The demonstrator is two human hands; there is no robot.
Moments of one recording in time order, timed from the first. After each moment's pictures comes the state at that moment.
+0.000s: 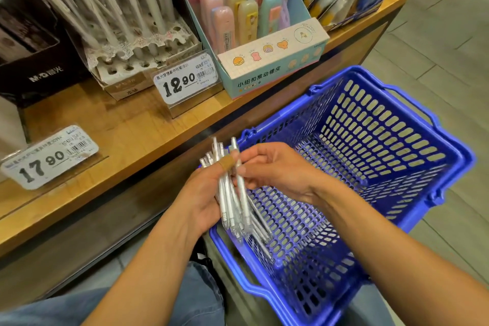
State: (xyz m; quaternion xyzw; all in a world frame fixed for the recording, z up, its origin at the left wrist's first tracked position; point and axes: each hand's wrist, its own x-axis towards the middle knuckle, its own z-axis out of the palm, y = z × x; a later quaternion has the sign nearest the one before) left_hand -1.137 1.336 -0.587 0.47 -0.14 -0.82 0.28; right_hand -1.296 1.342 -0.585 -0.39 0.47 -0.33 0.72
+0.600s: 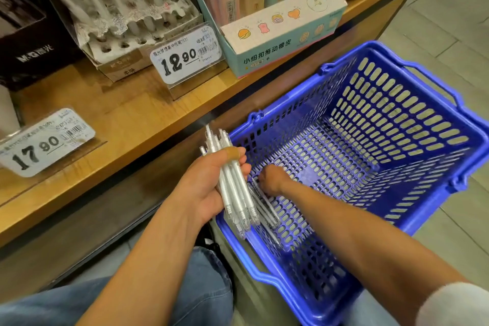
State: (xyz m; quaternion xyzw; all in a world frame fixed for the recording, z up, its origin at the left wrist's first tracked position) left_hand -1.134 1.337 -0.592 0.58 -0.13 -0.75 0.29; right_hand -1.292 1.330 -0.766 -0.53 0.71 0.07 0.46
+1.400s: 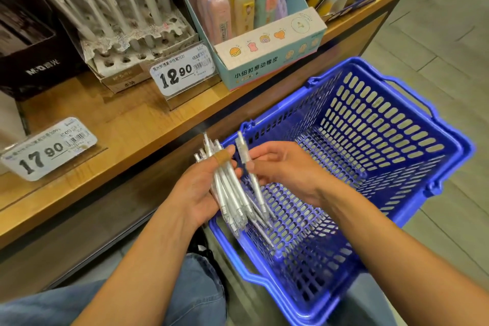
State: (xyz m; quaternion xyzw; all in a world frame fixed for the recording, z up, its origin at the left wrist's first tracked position) left_hand -1.133 1.338 -0.591 0.50 -0.11 -0.80 0.30; right_hand -1.303 1.358 -0.589 -0.37 0.54 -0.35 0.67
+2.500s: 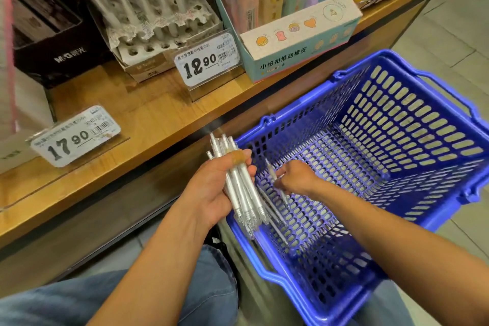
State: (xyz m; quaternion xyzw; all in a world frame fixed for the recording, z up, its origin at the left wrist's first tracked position) left_hand -1.126 1.345 -0.587 0.55 -0.11 -0.76 0.33; right_hand -1.317 1.337 -0.723 -0.47 0.72 -0.06 0.51
